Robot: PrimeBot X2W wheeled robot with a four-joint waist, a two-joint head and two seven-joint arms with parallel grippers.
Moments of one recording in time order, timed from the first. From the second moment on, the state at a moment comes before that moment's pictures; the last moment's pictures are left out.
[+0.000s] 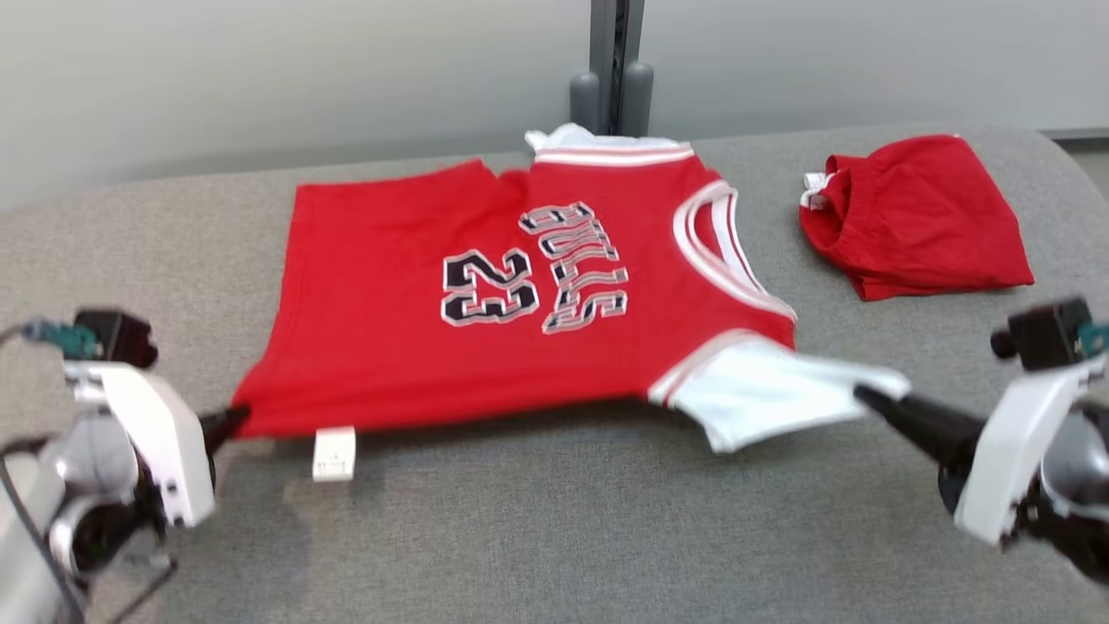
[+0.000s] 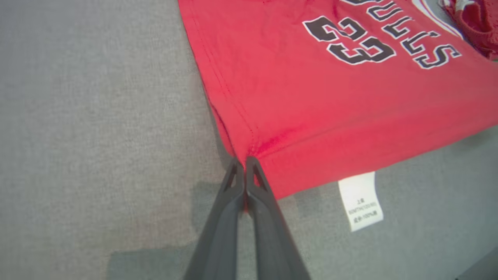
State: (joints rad) left arm -0.55 0.61 -0.57 0.48 -1.02 -0.09 0.52; right arm -0.56 -0.76 0.81 0.17 1.23 0.13 0.22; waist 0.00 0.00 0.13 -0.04
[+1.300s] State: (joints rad) left arm -0.15 0.80 -0.48 -0.17 -1.07 0.22 0.49; right arm 0.06 -0.35 0.04 -0.38 0.74 0.13 0.81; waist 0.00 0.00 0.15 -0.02
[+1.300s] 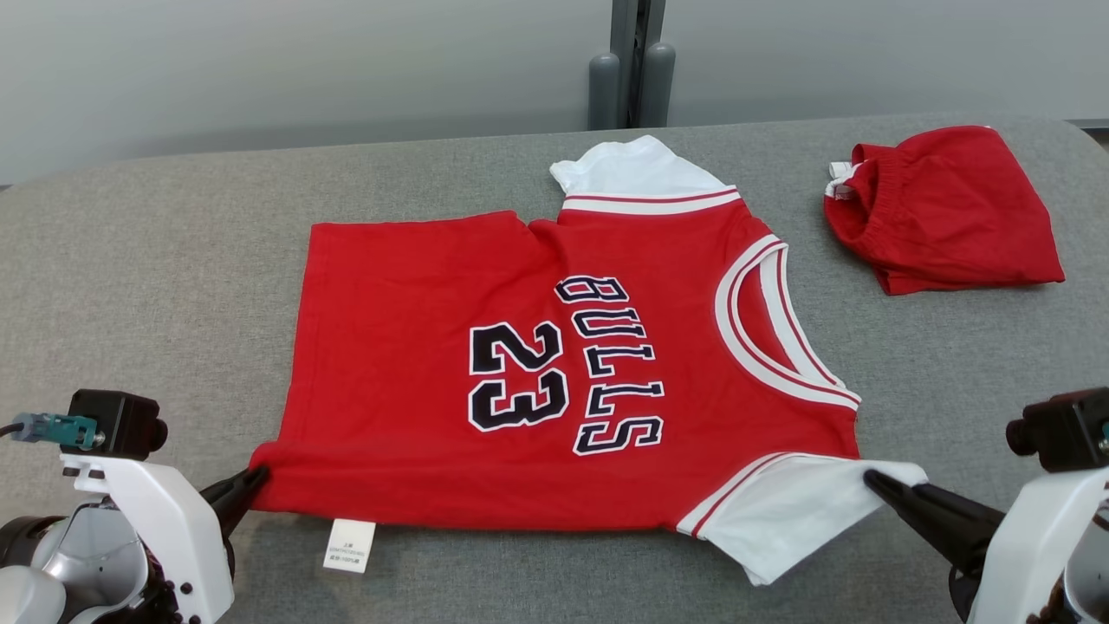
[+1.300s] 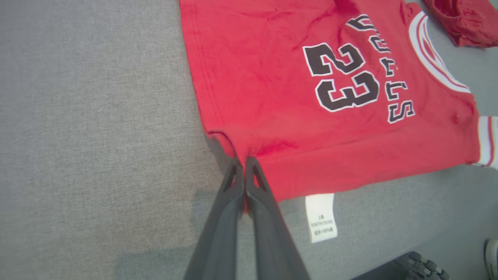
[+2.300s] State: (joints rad) left arm -0.51 0.64 -0.55 0.25 -1.11 0.07 0.63; right arm -0.38 -0.33 0.05 0.07 0.74 0.13 0.79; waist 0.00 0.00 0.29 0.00
